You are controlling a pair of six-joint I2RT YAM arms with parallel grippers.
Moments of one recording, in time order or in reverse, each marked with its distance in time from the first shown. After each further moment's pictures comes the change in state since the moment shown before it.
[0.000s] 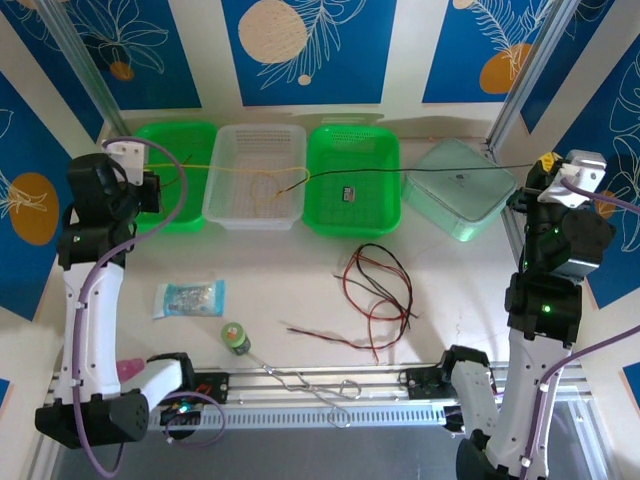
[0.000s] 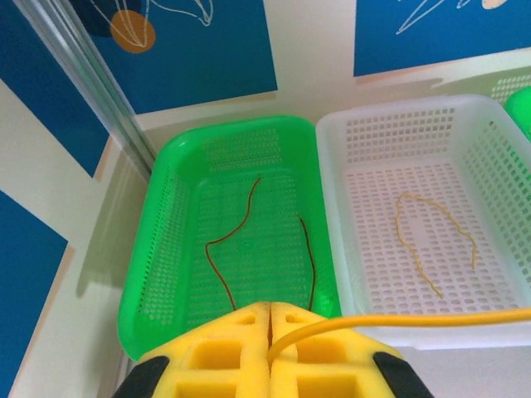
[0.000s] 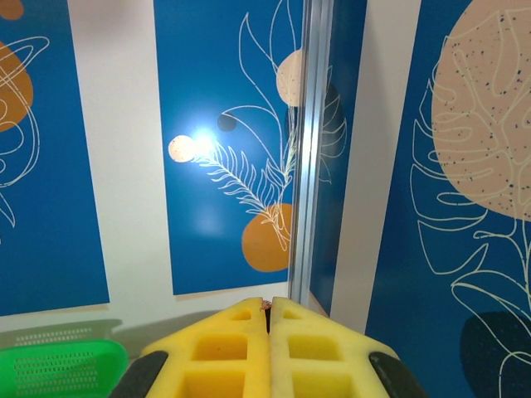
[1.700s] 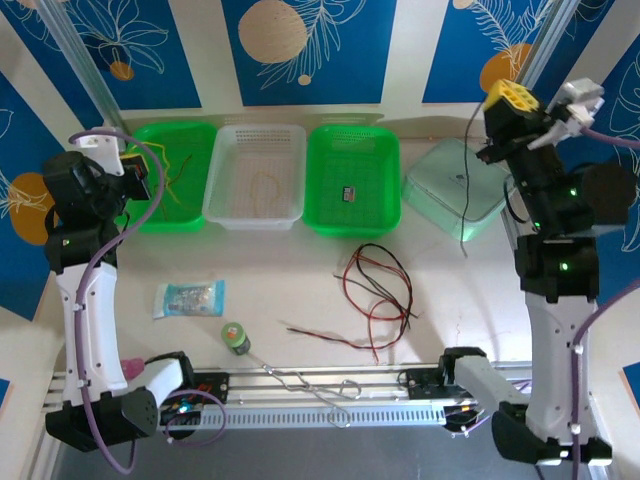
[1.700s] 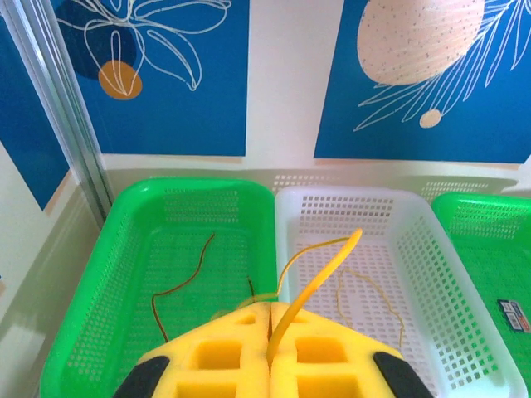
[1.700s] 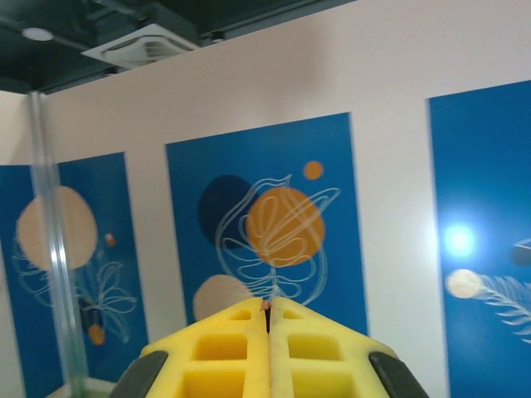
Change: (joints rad) left arm 0.109 -0.002 0.008 0.134 0.228 -0.194; right arm 0.309 0.269 0.354 0.193 -0.311 0.273
